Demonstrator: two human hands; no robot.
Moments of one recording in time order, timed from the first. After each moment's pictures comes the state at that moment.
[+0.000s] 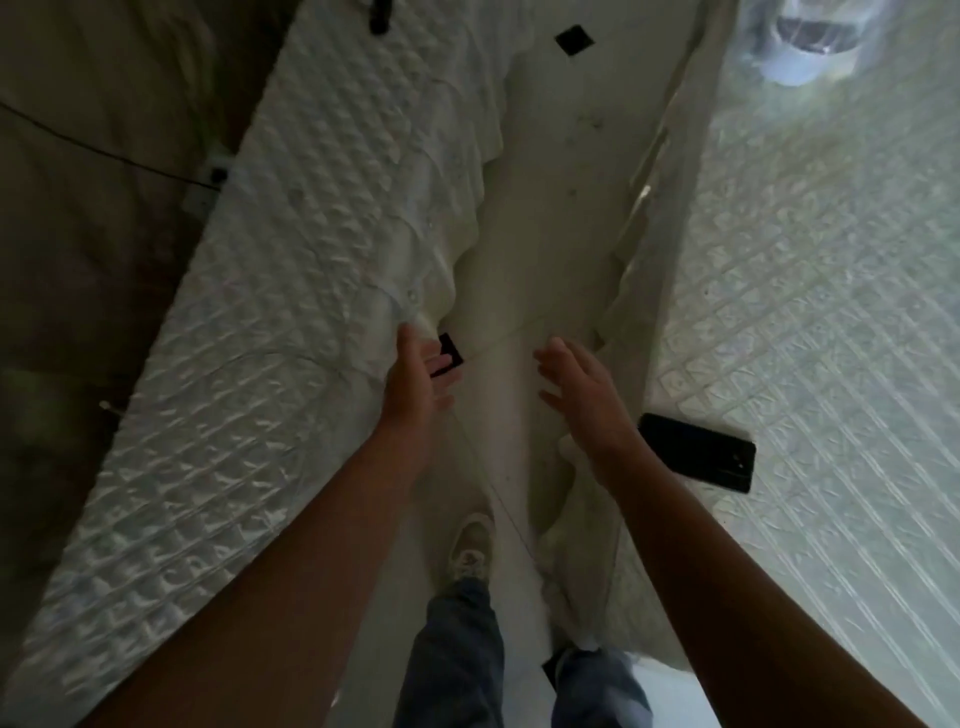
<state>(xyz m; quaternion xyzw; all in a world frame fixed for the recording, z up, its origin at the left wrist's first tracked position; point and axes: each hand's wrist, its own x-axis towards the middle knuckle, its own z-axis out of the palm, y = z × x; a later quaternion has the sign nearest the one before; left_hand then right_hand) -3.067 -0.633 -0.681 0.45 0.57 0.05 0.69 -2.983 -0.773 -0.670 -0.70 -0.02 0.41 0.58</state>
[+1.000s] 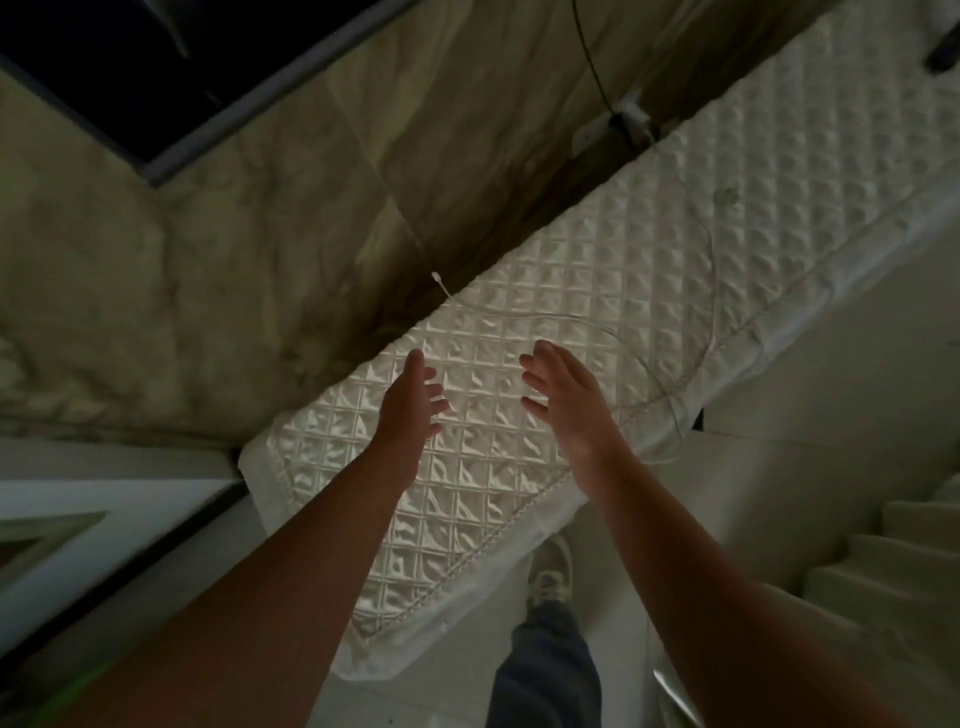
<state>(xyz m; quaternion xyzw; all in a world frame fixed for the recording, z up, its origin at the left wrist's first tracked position) -3.405 -0.422 -0.712 0.26 0.73 0.23 0.59 -3.248 -0.471 -0.699 -0.59 -0.17 0.63 0.47</state>
